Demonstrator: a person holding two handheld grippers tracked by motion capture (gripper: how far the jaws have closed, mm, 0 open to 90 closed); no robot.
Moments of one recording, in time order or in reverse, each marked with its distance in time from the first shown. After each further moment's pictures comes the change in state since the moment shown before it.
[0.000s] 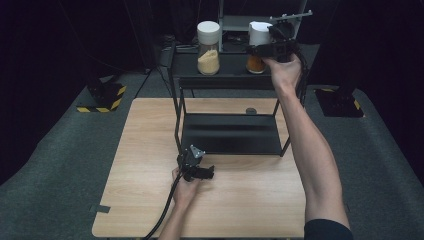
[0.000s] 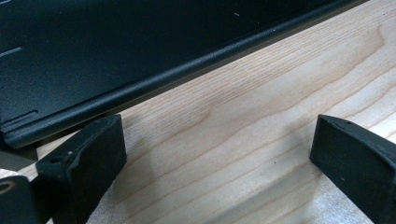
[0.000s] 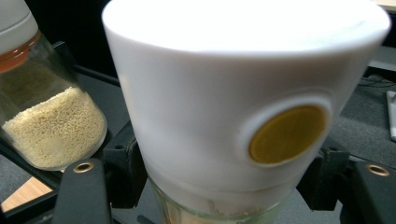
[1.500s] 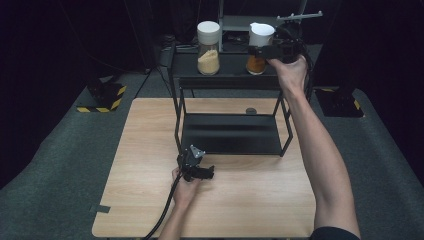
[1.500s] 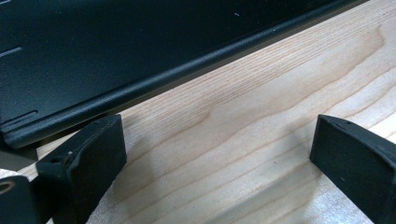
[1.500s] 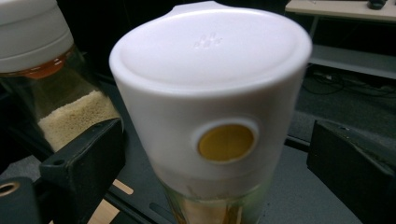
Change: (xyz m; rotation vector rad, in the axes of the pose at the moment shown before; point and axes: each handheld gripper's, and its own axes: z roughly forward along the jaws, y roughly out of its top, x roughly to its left) left arm 0.000 0.000 0.000 0.001 0.000 0.000; right arm -0.012 -0.014 -0.020 -0.062 0.052 0.009
